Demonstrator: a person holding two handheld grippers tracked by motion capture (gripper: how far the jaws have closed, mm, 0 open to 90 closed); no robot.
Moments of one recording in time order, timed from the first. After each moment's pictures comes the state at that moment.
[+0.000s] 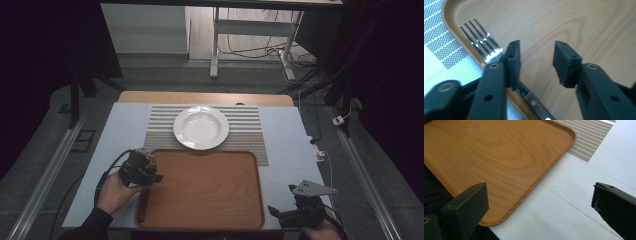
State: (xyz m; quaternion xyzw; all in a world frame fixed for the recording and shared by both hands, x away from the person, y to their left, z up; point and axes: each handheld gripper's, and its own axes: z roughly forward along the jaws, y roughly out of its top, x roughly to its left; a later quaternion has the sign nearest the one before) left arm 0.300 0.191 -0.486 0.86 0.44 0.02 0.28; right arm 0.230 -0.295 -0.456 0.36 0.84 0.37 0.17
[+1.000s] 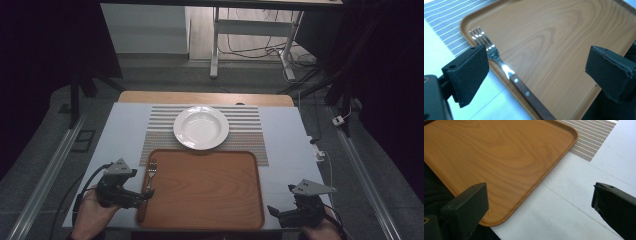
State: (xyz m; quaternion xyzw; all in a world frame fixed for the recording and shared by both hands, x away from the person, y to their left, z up) left arm 0.227 0.222 -0.461 0.82 0.42 0.09 0.38; right arm 0.231 -0.295 -0.456 0.36 0.84 0.37 0.16
